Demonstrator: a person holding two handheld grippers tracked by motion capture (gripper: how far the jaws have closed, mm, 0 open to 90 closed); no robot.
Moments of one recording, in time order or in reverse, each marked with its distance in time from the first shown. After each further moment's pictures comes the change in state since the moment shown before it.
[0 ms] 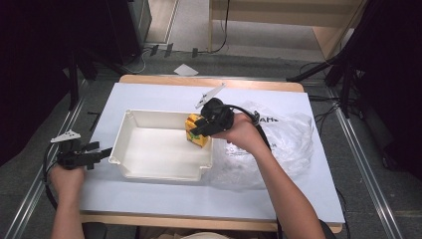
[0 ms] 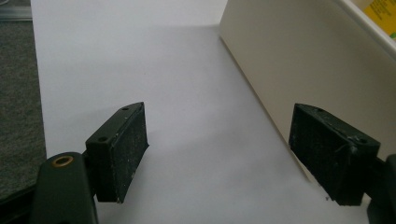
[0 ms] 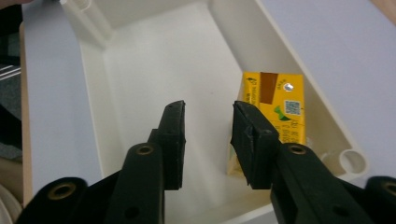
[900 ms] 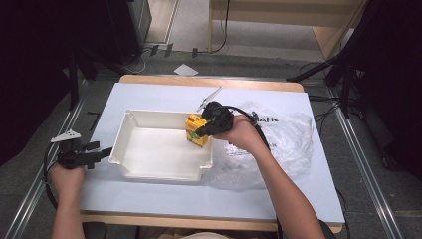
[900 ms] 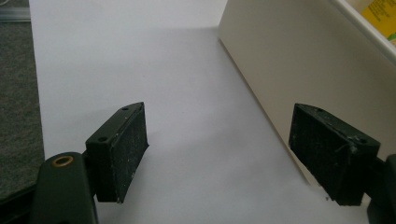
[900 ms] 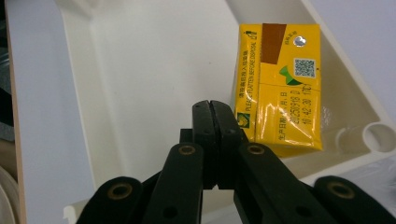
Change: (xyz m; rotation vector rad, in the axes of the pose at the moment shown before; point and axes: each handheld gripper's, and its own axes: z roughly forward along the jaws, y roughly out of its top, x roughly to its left) left arm 0.000 0.001 0.000 0.001 -0.004 0.000; right arm -0.016 -0.012 0.021 0.102 0.048 0.045
